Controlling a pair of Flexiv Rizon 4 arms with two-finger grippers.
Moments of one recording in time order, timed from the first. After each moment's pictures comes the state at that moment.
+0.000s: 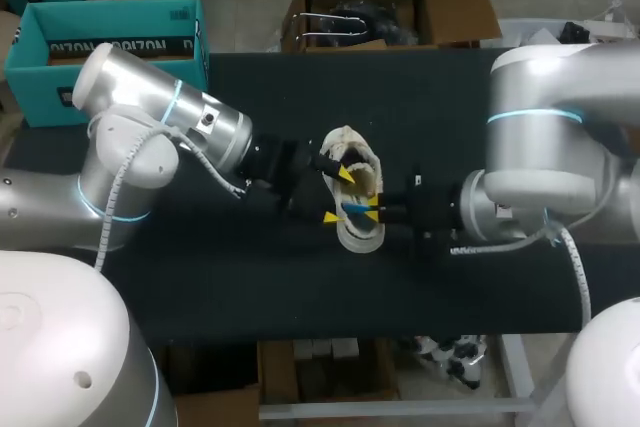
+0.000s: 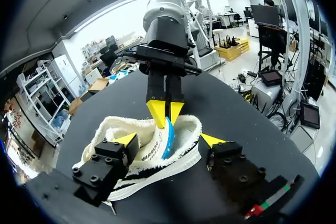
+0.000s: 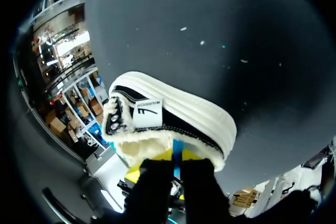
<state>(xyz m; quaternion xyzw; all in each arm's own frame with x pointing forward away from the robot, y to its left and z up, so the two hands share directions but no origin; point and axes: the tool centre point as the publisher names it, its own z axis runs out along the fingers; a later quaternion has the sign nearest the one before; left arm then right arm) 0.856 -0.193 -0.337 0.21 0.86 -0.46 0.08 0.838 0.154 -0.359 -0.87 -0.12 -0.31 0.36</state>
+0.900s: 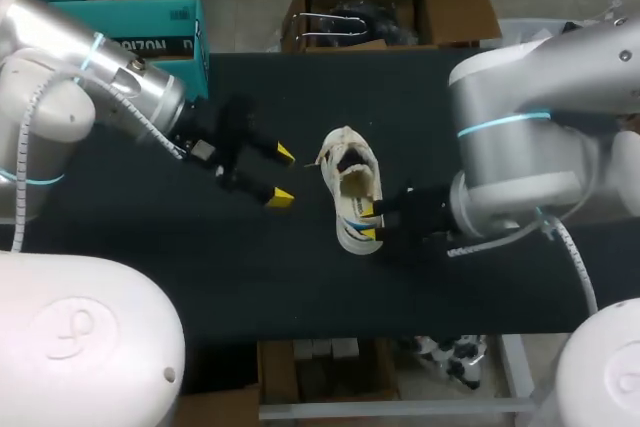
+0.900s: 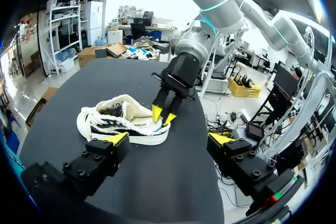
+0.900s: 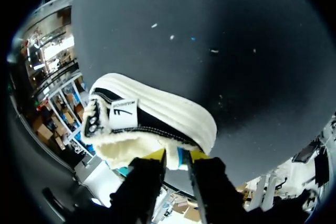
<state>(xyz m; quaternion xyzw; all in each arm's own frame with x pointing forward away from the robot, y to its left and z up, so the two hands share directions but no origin) 0.817 -0.106 -0.256 -0.05 0.90 -0.44 -0.05 0.817 0.161 -0.371 -0.90 -0.12 -0.24 0.34</state>
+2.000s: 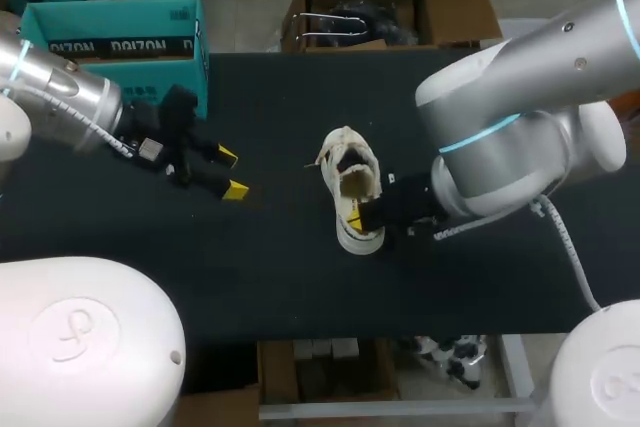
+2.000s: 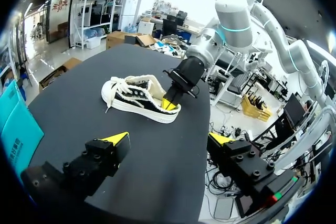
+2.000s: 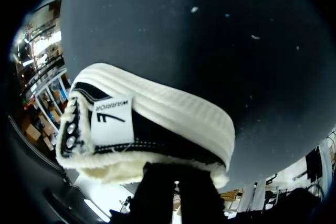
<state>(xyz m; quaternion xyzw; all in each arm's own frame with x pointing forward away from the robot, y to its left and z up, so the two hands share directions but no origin) 0.814 -0.032 -0.246 -0.19 0.88 -0.43 -0.04 0.836 0.181 -0.394 -0.91 -0.14 -0.18 0.35</state>
